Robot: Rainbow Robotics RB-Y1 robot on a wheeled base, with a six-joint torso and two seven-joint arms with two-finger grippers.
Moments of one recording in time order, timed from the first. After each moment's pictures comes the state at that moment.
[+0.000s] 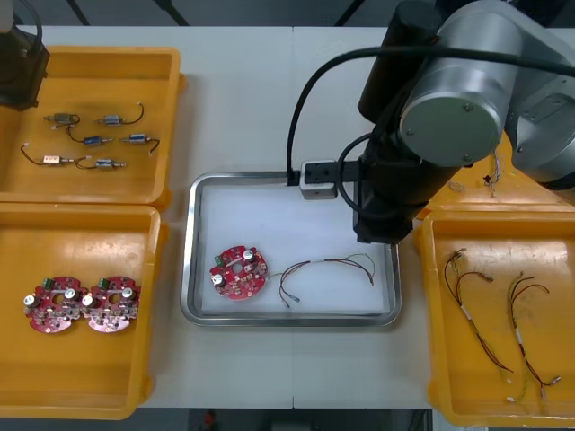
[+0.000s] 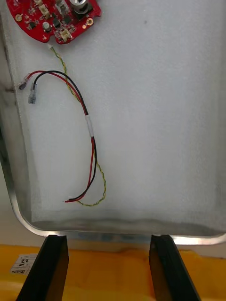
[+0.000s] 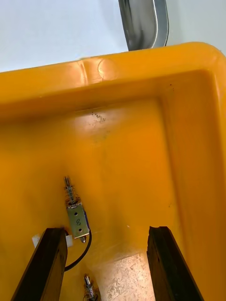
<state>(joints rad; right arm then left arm) -0.96 -0.71 0.67 -1.90 -1.07 1.77 1.90 -1.29 0.75 -0.47 -0.39 0.72 1.02 -0.23</state>
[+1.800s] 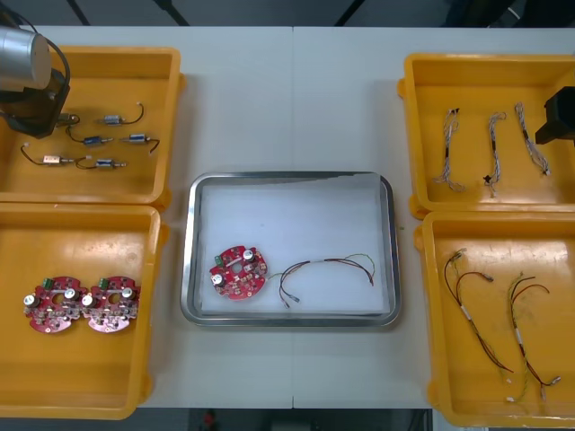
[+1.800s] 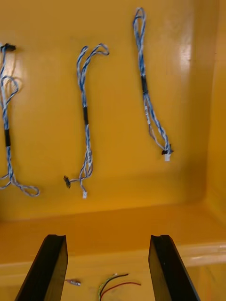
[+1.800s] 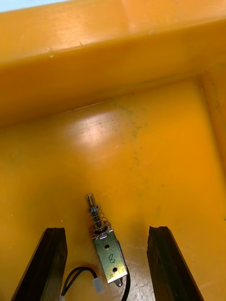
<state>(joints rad) -0.78 -0.96 0.13 -1.42 -0.88 1.64 1.25 -1.23 0.68 -0.56 -0.30 0.69 0.83 -0.23</state>
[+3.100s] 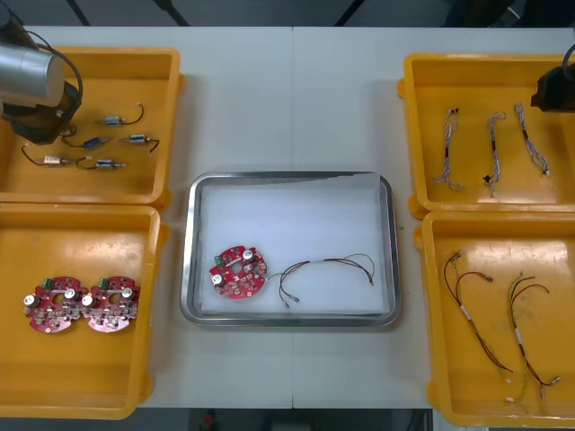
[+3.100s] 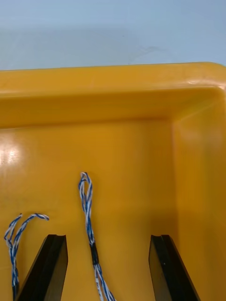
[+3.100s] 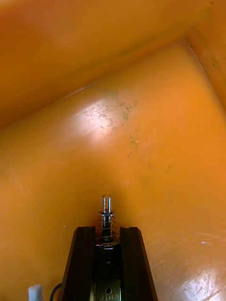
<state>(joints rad) -1.03 -0.84 0.32 -0.68 -0.88 0.93 1.62 -1.21 0.65 -0.60 -0.30 0.68 0.78 -0.42</state>
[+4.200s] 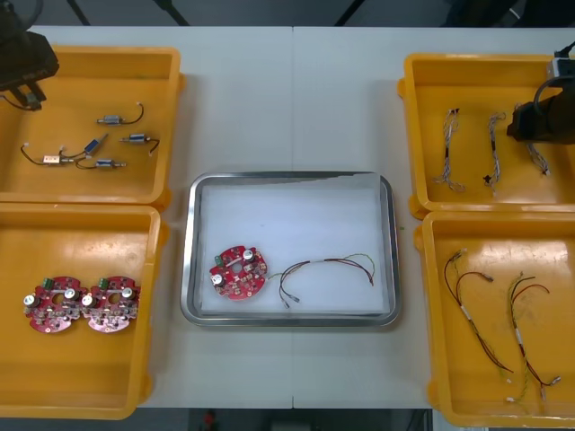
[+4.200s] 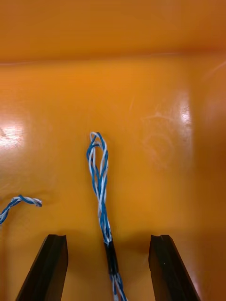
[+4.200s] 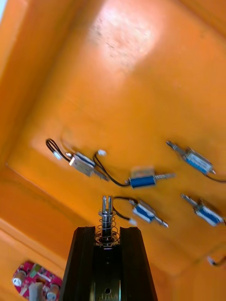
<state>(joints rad) -1.04 -0.75 0.32 -0.48 -0.94 0.81 1.74 -1.32 0.87 -0.55 -0.70 0.90 1.59 -0.93</state>
